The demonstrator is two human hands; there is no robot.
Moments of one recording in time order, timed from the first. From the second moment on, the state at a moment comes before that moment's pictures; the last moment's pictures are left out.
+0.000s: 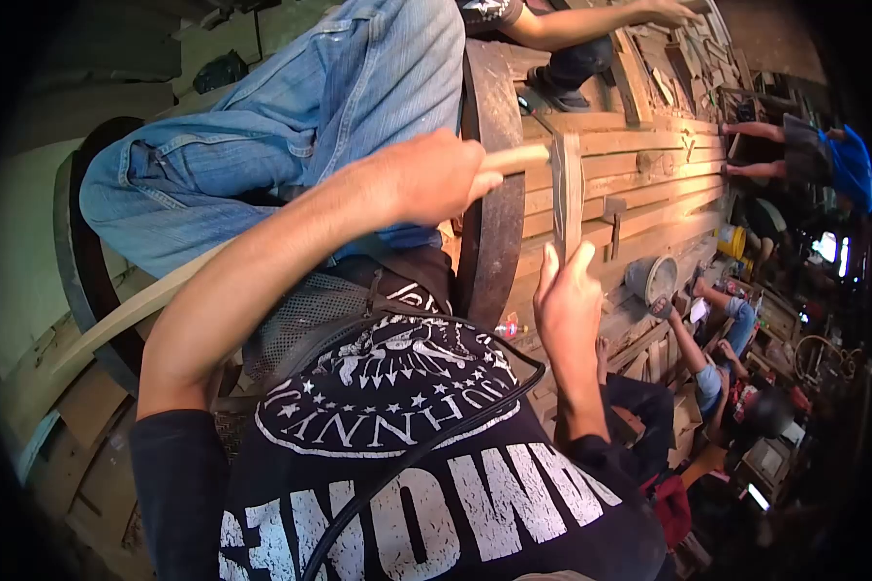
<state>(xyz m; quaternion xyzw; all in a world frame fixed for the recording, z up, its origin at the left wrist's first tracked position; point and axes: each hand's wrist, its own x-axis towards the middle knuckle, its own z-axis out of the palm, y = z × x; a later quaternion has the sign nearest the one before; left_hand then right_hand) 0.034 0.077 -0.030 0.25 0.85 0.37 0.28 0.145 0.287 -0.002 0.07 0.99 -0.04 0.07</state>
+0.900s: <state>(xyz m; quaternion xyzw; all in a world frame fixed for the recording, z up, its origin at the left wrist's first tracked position) 0.032 0.078 -0.028 0.27 0.85 0.36 0.27 0.118 0.280 -0.001 -0.03 1.00 -0.02 0.03</state>
